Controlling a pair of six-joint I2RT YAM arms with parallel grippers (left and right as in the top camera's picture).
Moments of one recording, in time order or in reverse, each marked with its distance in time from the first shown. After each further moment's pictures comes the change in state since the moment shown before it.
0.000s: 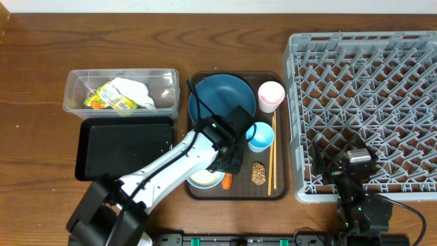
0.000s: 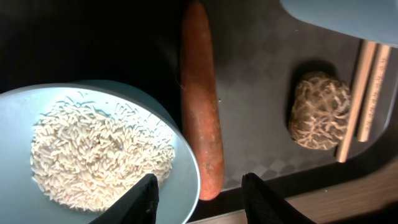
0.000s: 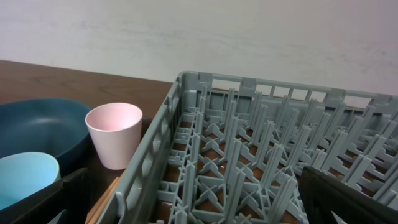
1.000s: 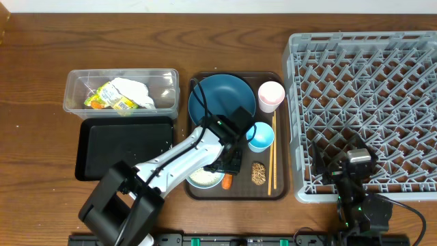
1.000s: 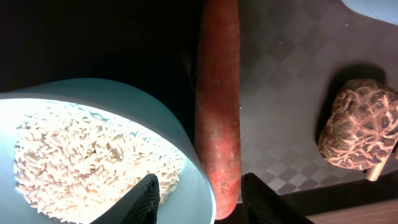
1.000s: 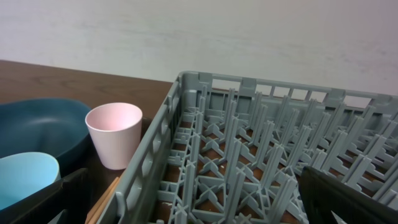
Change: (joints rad) left arm 0.009 0.081 0.000 0.003 0.004 -0.023; right arm 0.000 0.000 0.000 0.000 0.000 0.000
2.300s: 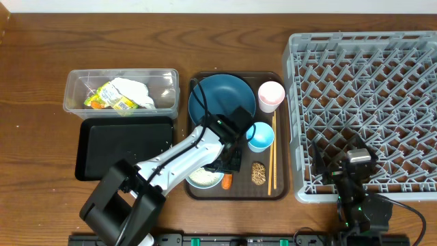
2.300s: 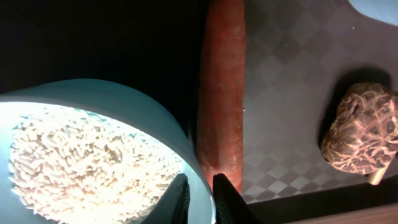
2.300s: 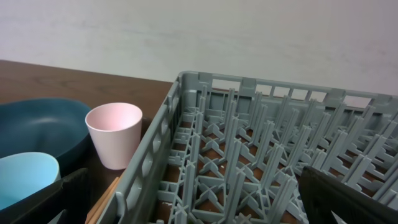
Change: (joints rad) left arm 0.006 0.007 0.000 0.002 0.003 -0.007; right arm 0.000 0.000 0.000 0.000 0.000 0.000
